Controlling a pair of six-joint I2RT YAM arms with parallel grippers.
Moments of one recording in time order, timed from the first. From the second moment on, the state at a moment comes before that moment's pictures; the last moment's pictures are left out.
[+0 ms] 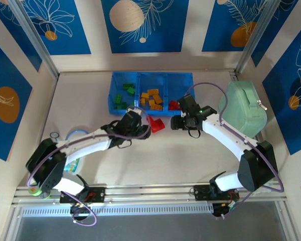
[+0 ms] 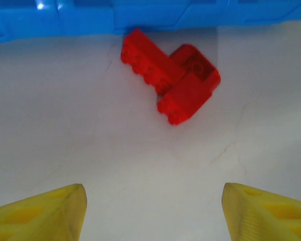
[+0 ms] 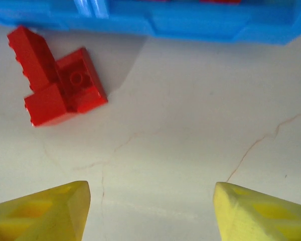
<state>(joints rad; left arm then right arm) -0.79 1.51 0.94 -0.24 -0.10 -0.57 0.50 1.36 1.01 -0.77 0.05 0.44</state>
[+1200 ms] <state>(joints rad) -0.73 2.04 1.38 -0.34 -0.13 -0.64 0.46 1.06 0.79 -0.73 0.02 0.53</state>
